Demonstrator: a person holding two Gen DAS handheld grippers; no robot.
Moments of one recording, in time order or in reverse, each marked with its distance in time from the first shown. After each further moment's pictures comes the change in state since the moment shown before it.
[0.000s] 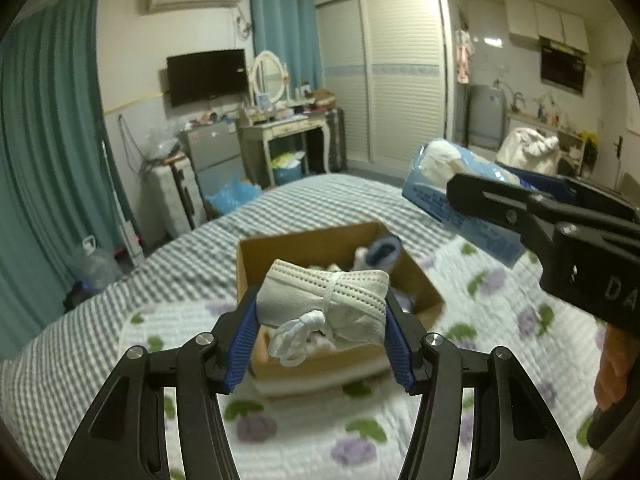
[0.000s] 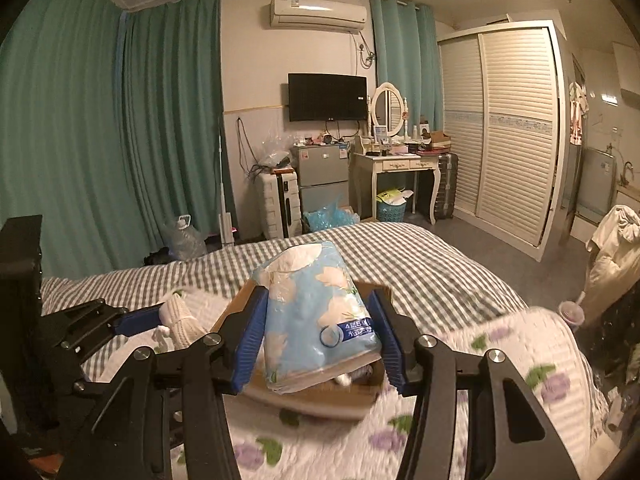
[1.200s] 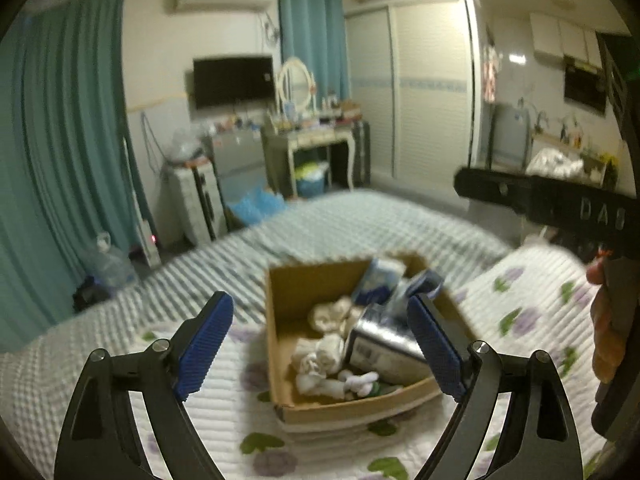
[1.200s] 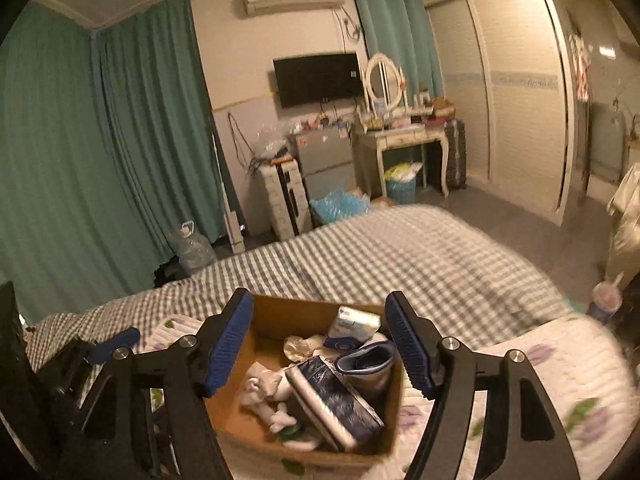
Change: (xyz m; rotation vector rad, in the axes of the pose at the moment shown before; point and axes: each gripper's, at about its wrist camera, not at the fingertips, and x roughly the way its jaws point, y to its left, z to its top) left arm -0.025 0.011 0.027 -0.060 -0.075 0.072; right arm 0.082 -0.046 0.041 0.117 0.055 0.055
